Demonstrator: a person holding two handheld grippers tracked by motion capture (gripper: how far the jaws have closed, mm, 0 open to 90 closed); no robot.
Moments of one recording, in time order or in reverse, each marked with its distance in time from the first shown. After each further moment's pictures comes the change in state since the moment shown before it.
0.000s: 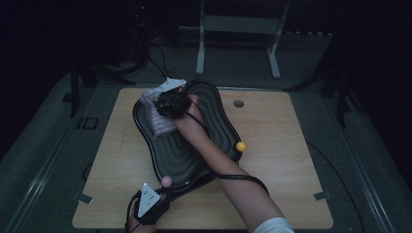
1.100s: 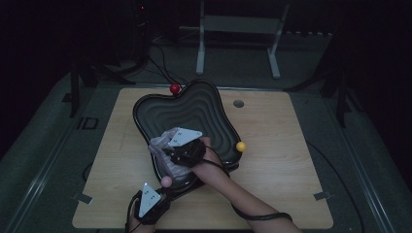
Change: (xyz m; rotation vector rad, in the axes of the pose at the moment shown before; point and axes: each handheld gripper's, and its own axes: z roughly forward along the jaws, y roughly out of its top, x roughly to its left) left arm -0.001 0.001 0.000 0.010 0.008 0.006; right arm 0.057 -0.098 -0.056 0.017 0.162 -0.120
